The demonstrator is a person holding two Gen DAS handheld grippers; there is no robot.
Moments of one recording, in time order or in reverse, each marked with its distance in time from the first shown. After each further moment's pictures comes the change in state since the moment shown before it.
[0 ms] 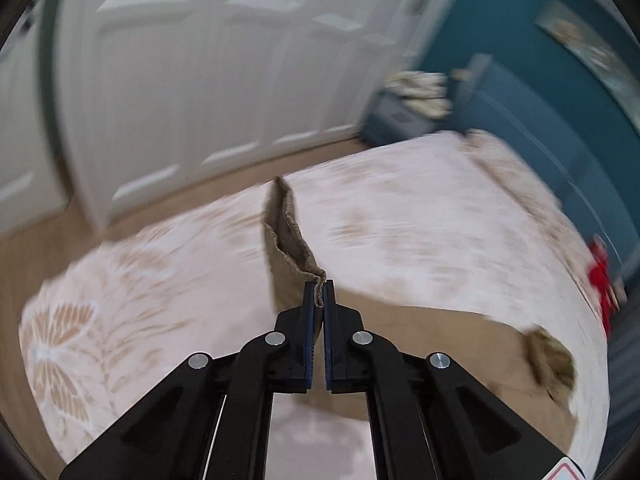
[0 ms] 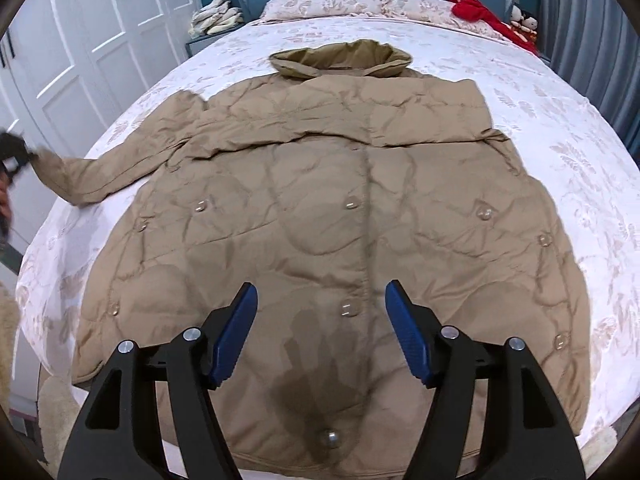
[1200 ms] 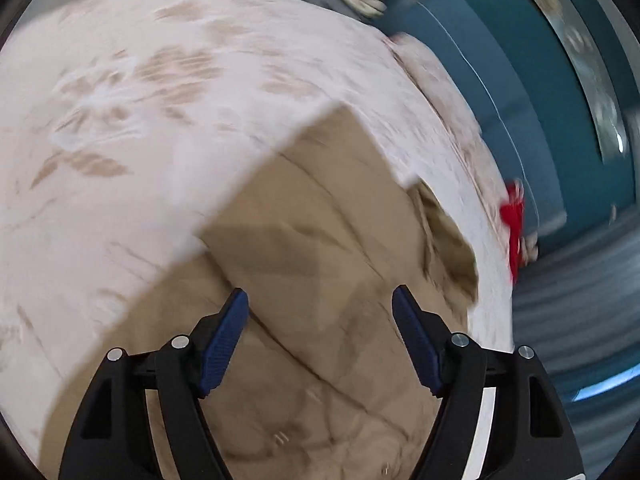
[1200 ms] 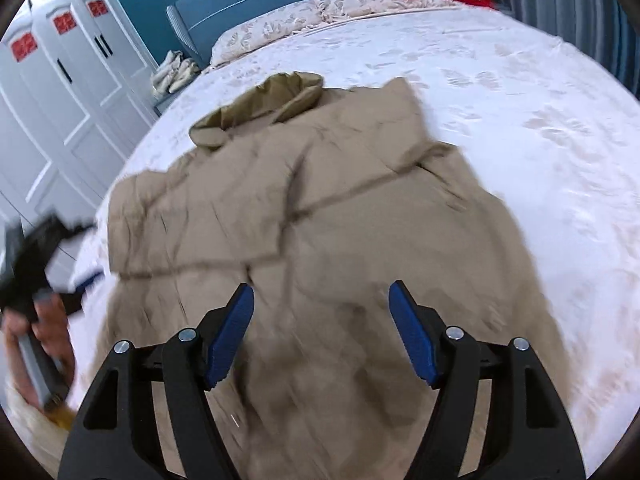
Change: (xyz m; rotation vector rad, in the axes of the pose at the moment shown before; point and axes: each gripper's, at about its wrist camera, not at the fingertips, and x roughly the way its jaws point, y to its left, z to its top) left arm 0.066 -0.135 -0.154 -0.251 0.379 -0.336; right arm 0.041 -0.120 0.067 0.259 -0.051 0.126
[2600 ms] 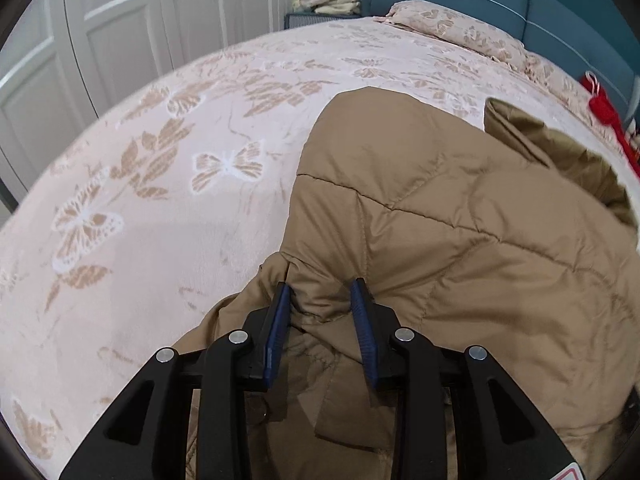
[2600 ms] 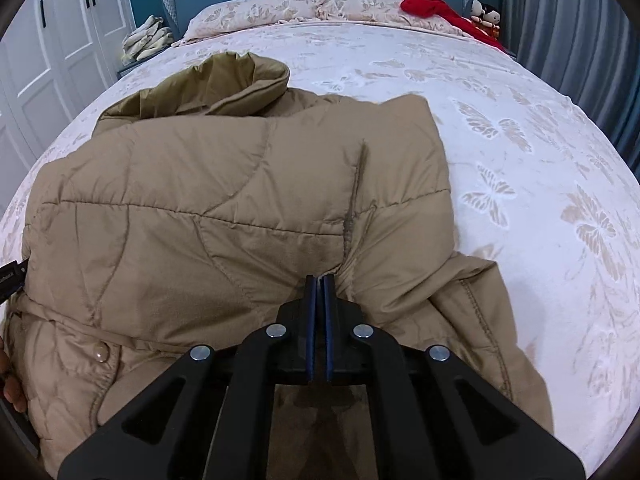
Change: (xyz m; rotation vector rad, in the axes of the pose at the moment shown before) left arm 0.106 -0.045 -0.034 0.521 -0.145 0.555; right arm 0.117 -0.016 0.061 -0.194 -0.025 -0.248
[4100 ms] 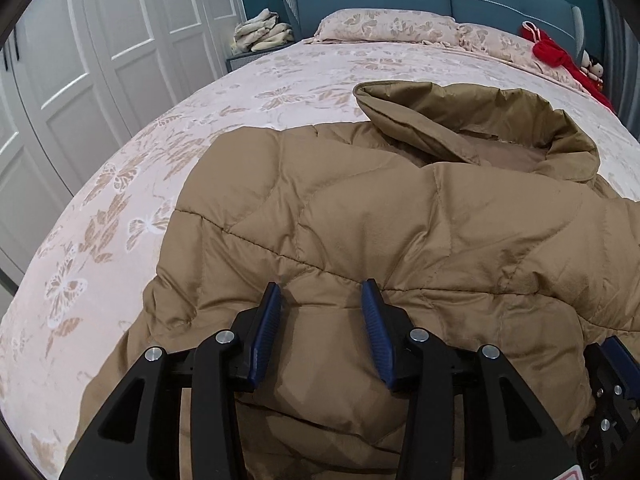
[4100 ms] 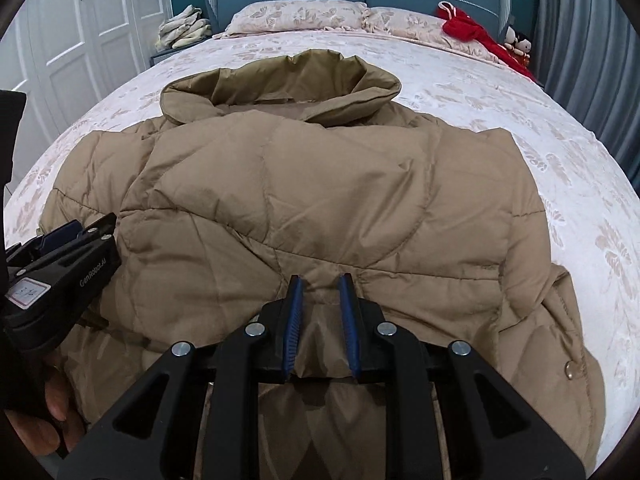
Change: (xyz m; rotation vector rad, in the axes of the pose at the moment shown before) left arm -0.014 -0.085 -0.018 0.238 -0.106 -0.008; right arm -0.003 0.081 -0.006 -0.099 -0.041 0.042
